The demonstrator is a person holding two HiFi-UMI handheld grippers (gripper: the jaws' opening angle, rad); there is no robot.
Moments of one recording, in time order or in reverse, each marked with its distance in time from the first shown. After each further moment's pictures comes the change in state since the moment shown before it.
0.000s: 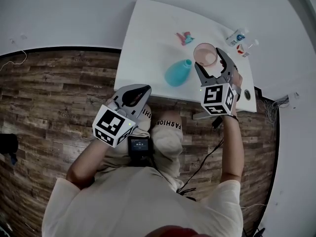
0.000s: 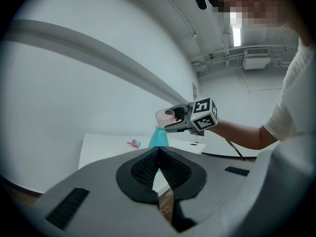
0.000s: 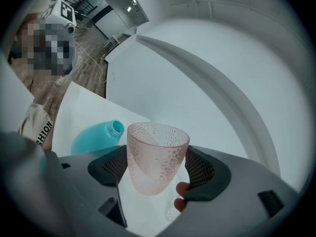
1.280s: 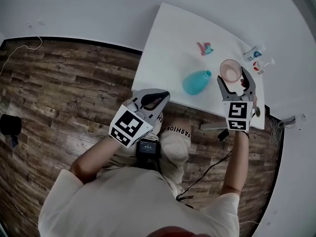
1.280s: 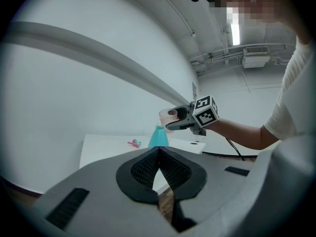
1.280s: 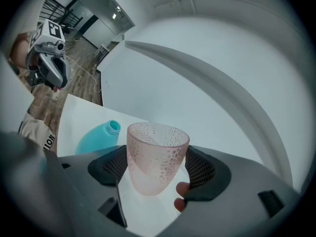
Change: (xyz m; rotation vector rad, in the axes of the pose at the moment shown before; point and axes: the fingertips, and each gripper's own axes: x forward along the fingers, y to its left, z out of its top) left arm -0.004 -0.001 -0.005 0.019 0.003 0.007; right arm -0.011 -0.007 -0.009 0.146 -0.027 0.019
